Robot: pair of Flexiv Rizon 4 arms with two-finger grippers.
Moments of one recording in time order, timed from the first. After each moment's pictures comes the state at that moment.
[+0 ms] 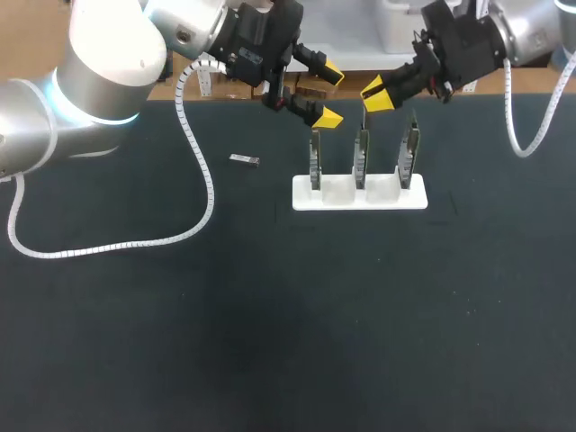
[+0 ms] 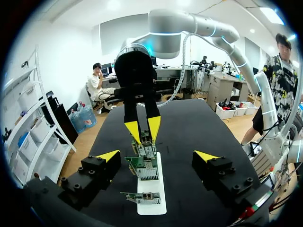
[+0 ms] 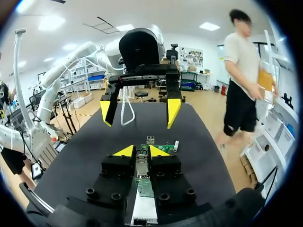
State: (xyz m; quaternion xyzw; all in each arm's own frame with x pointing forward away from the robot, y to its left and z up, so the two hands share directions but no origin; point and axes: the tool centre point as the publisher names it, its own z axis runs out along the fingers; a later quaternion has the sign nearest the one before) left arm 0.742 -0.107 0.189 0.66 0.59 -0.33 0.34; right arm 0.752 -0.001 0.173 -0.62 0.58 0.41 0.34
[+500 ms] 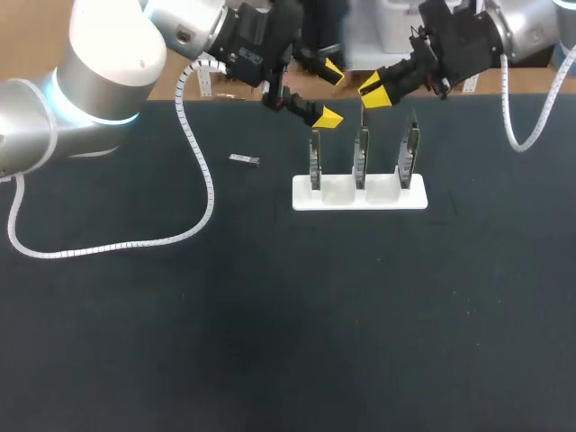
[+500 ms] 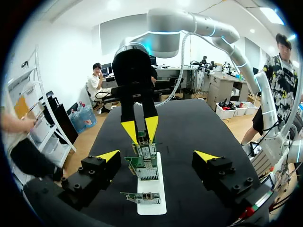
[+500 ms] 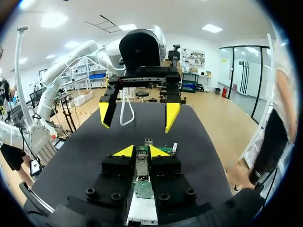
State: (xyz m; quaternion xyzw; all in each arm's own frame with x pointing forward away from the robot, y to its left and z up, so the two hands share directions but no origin) left arm 0.742 -0.107 0.189 0.66 0.59 -0.33 0.34; right arm 0.757 0.002 0.177 -0.63 0.57 0.41 0.34
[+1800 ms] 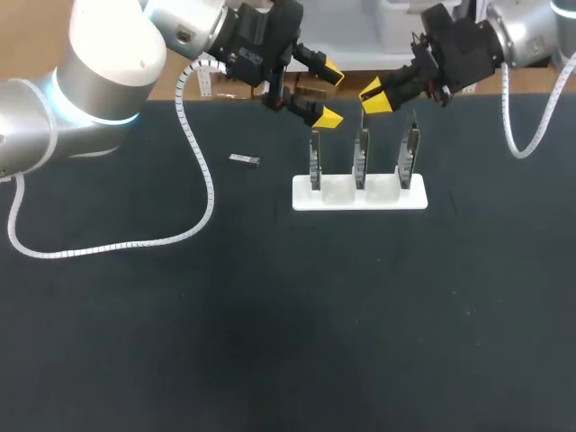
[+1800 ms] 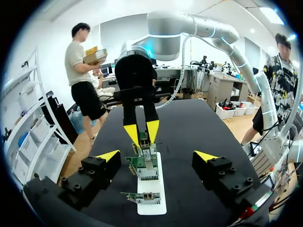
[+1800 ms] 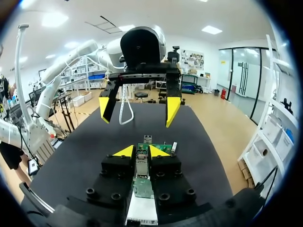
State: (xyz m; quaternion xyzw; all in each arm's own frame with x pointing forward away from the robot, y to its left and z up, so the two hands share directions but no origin) left arm 0.742 -0.107 0.189 0.66 0.59 -0.33 0.34; right arm 0.756 0.001 0.168 -0.63 0.57 0.40 0.35
